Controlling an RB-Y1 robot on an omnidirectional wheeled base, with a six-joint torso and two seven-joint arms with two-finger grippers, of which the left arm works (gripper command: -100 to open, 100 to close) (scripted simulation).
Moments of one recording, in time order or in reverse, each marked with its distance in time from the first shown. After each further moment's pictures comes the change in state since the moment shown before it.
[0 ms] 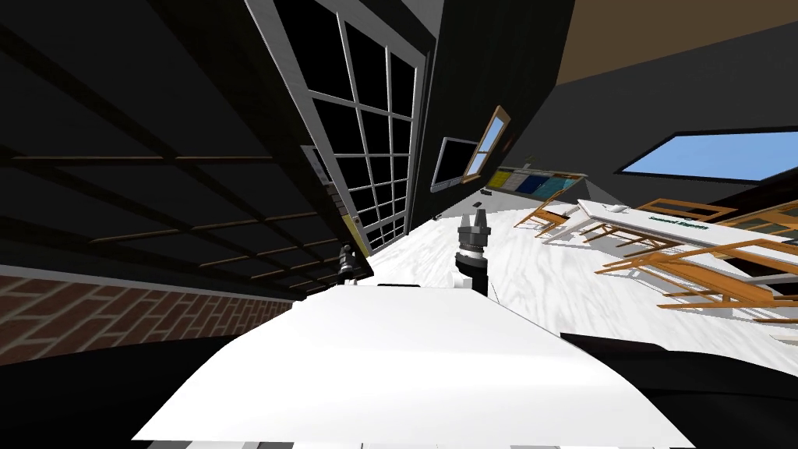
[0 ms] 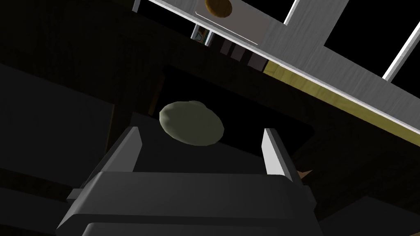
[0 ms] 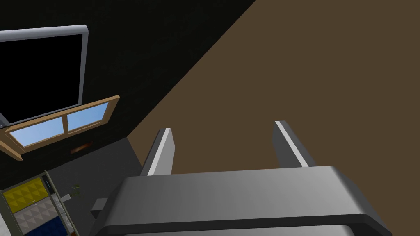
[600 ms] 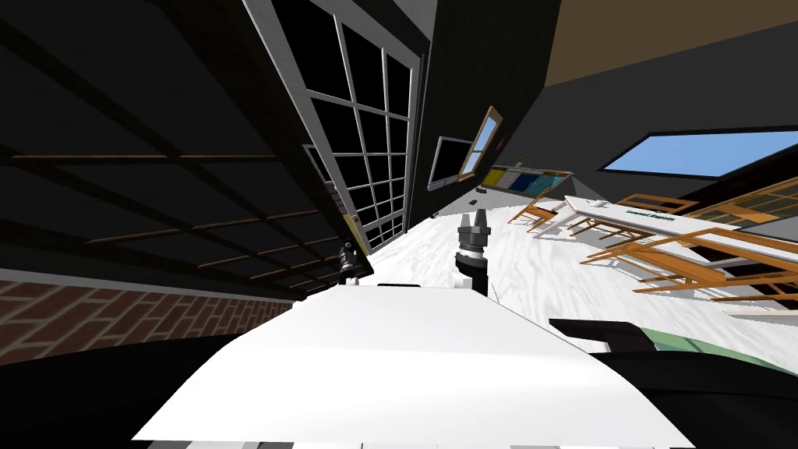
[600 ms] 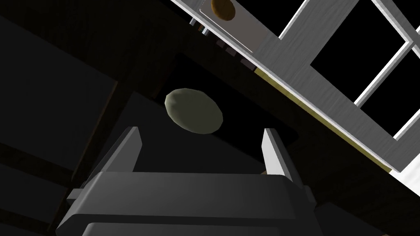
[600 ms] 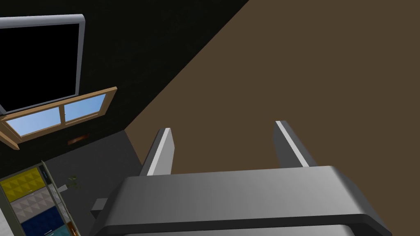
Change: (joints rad) arm -0.018 -0.010 -0.010 0.005 0.049 -0.001 0.148
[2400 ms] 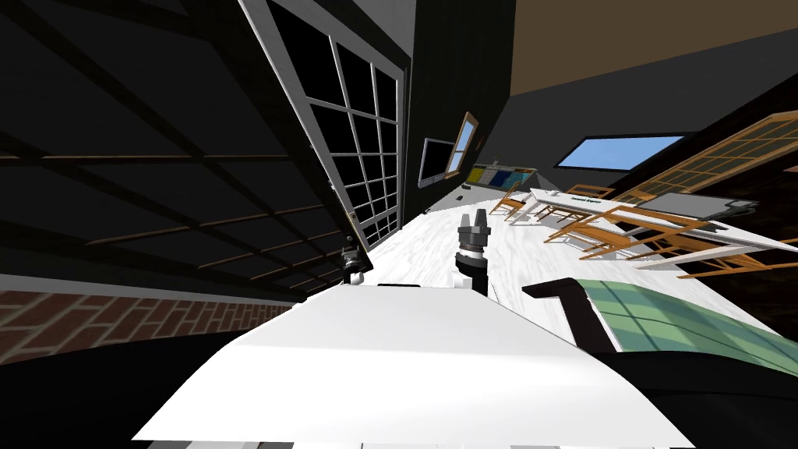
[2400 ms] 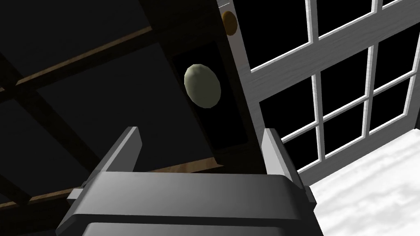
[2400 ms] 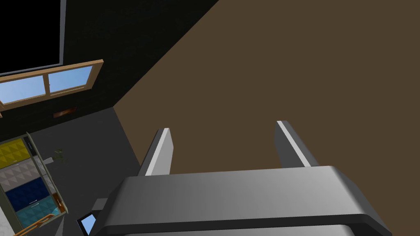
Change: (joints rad) arm -0.057 -0.034 -0.031 0.015 0.157 -0.001 0.462
